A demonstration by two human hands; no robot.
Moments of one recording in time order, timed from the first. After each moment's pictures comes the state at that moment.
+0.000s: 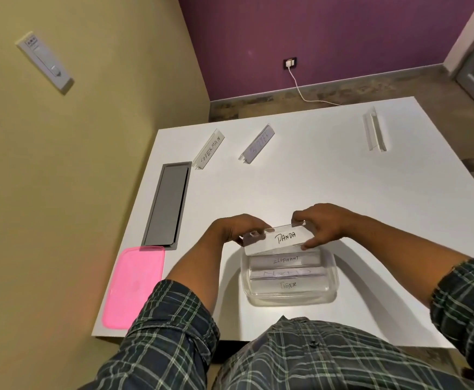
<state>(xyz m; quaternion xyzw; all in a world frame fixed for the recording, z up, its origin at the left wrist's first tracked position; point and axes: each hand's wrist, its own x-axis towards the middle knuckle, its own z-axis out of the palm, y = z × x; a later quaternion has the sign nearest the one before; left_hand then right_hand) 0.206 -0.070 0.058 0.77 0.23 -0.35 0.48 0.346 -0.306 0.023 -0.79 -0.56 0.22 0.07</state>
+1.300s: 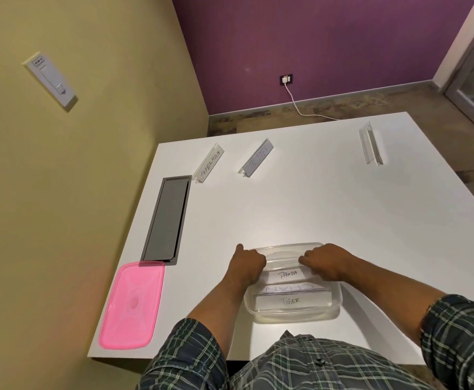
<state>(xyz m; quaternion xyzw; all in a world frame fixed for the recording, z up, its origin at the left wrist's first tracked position) 0.165 -0.108 0.004 0.97 -0.01 -0.22 -0.14 0.299 -0.319 -0.030 -0.78 -0.58 0.16 -0.18</state>
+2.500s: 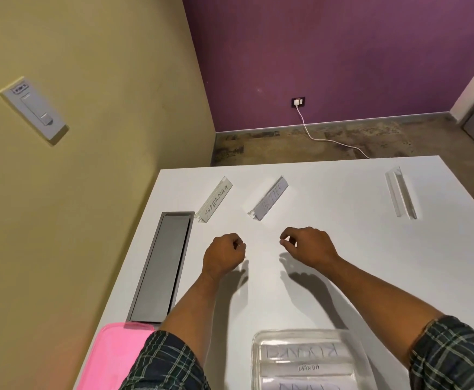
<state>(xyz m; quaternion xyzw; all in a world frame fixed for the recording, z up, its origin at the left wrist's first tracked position) 0.304 0.053 0.022 0.90 0.31 -0.01 0.31 0.440 -0.154 0.016 -0.92 -0.35 0.09 0.17</state>
